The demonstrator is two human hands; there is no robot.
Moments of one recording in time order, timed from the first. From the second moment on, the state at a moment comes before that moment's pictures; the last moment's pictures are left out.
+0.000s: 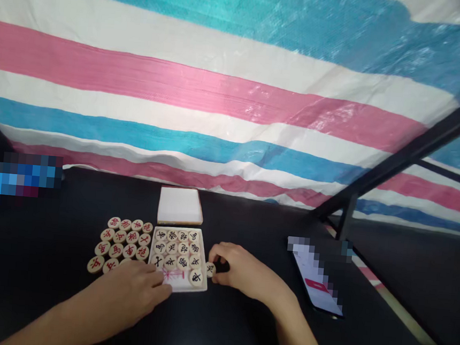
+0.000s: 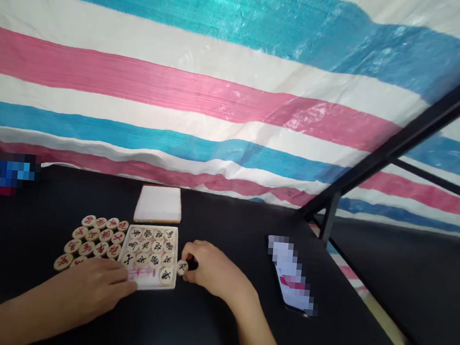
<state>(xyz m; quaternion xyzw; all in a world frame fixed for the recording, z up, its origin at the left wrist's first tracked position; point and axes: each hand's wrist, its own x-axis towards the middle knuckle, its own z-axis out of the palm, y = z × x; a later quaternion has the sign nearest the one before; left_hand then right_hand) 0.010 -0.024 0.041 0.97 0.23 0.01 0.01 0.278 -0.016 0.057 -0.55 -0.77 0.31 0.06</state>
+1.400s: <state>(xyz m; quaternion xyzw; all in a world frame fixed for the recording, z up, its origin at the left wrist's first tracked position) -0.003 -0.007 0.067 0.95 0.26 0.15 0.04 0.319 -0.018 0.077 -0.45 -0.57 0.54 0.42</state>
